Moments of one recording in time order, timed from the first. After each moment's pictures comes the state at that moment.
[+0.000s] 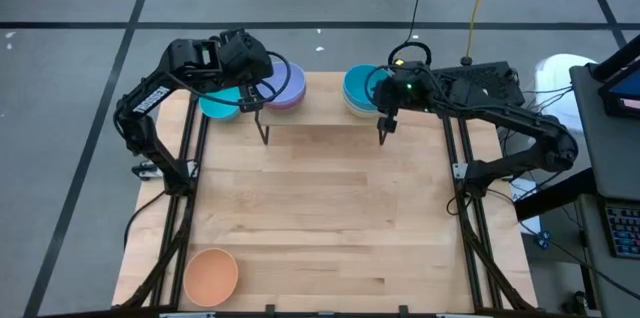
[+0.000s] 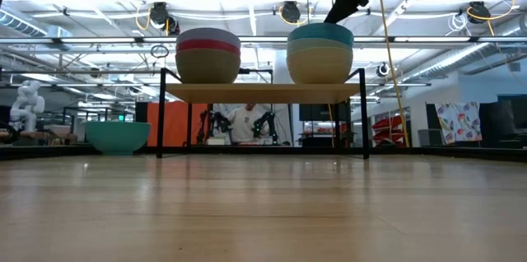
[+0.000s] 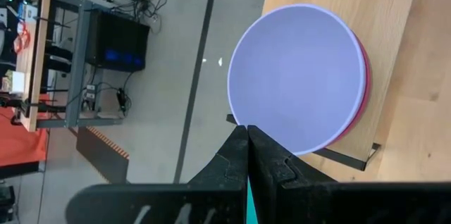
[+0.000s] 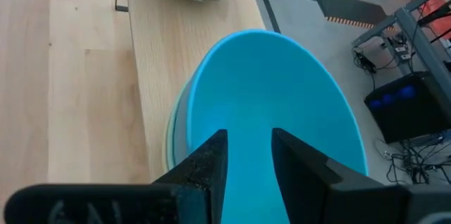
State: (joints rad) left arm 0.32 1.65 2.25 -1.57 -0.55 0.37; right arm -0.41 1.26 1.26 -0.66 0.18 -0.41
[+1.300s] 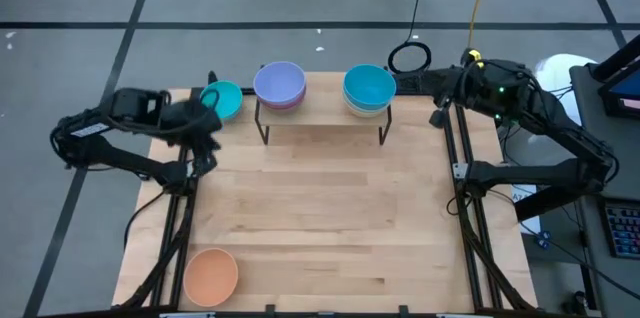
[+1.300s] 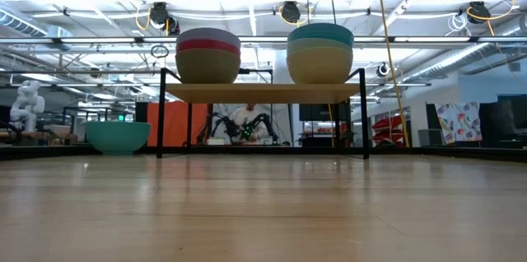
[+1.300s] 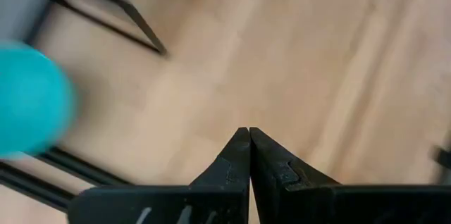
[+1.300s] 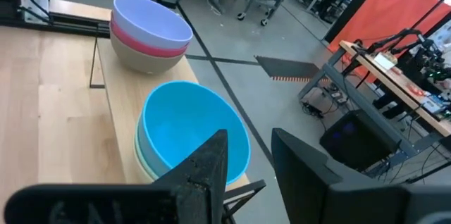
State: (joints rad) left arm 0.06 1.06 1.50 -1.57 -0.07 -0.39; right arm -0.41 0.85 1.27 -0.74 0.23 -0.39
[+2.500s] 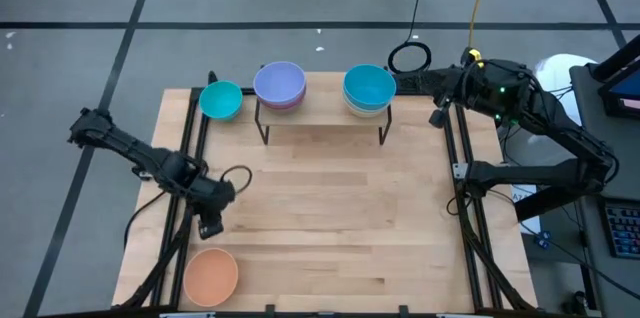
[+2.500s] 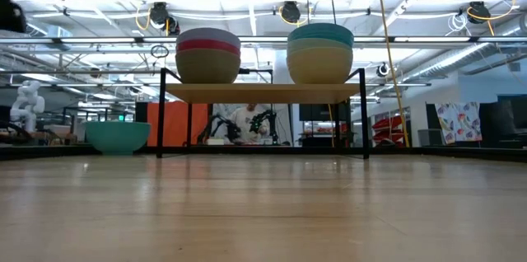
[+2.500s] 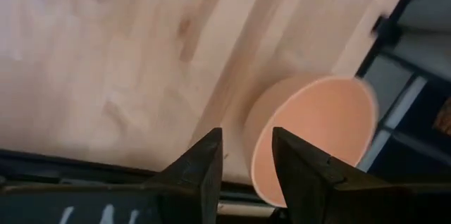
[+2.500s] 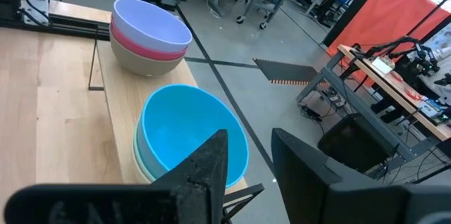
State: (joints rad) left arm -0.45 1.04 0.88 -1.12 0.31 -0.96; right arm -0.41 0.85 1.27 -0.72 0.23 -0.40
